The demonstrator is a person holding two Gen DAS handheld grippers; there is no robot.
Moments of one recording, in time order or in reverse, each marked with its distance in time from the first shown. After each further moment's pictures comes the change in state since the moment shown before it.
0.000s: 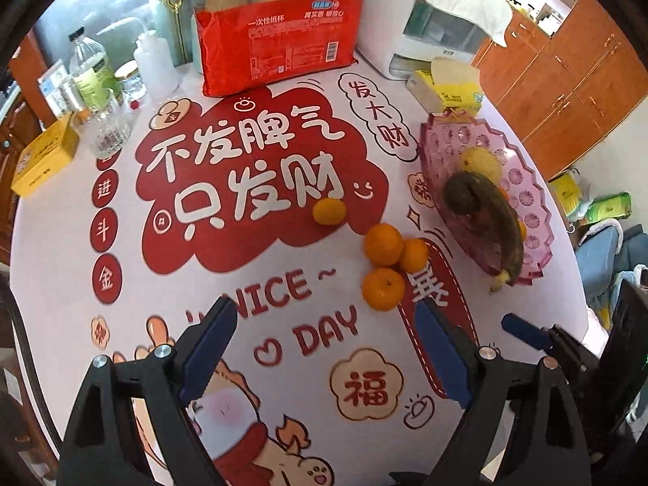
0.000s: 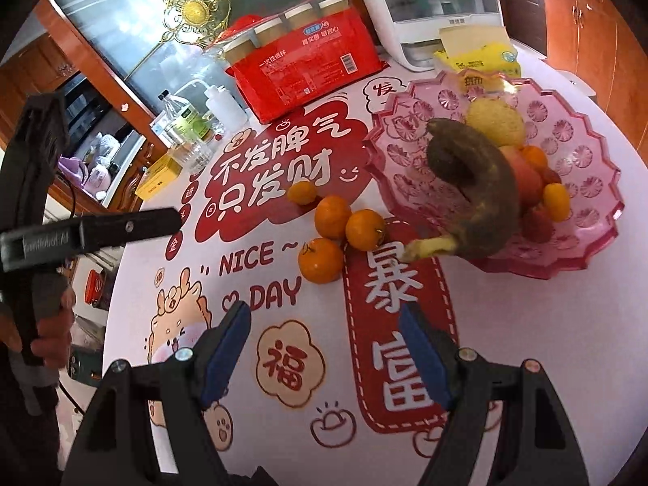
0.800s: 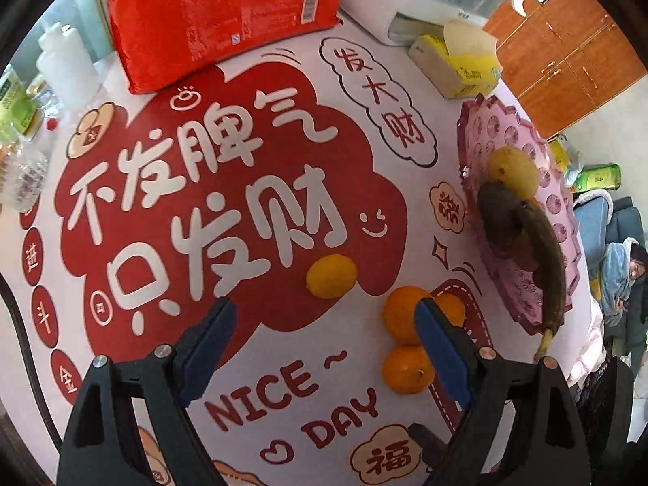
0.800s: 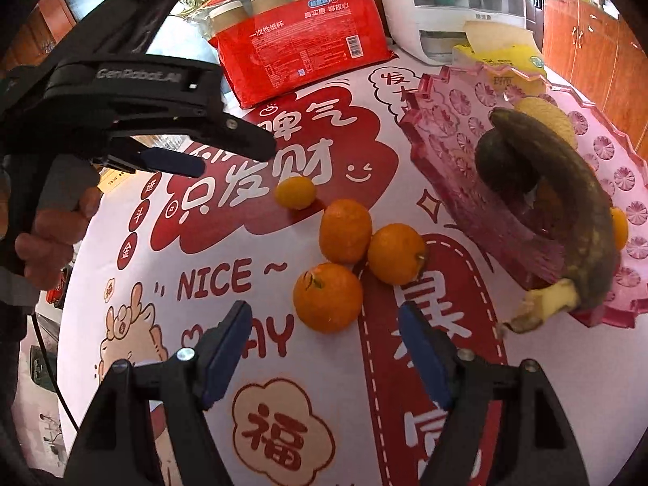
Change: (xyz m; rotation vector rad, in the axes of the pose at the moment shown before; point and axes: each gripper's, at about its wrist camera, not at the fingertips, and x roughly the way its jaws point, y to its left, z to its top) left arm 0.111 0.008 0.080 0.084 0.149 -0.077; right arm 0.087 0.024 0.014 -0.042 -0.015 -0.118
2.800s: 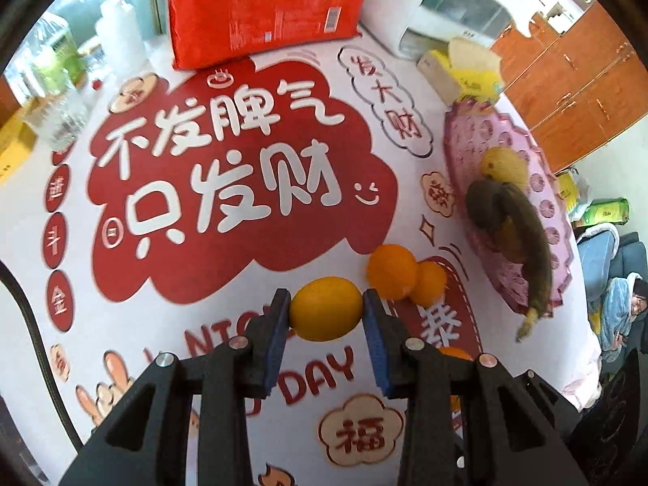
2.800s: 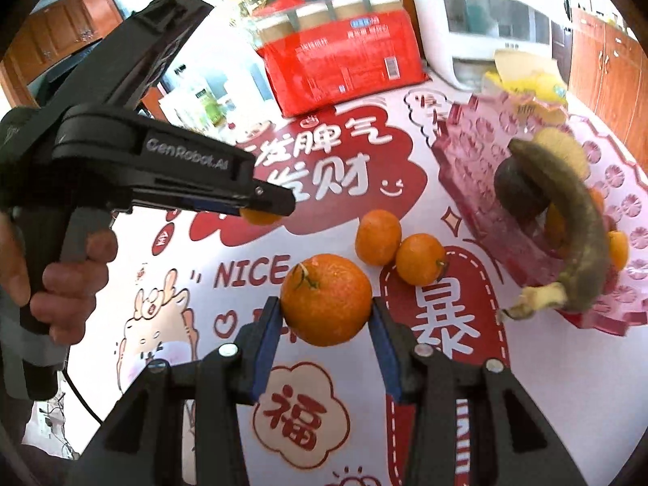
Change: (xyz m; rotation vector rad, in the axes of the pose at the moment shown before) left arm -0.036 -0.018 -0.063 -0.110 -0.098 0.038; right arm -0.038 0.012 -0.011 -0.096 -0.062 0.086
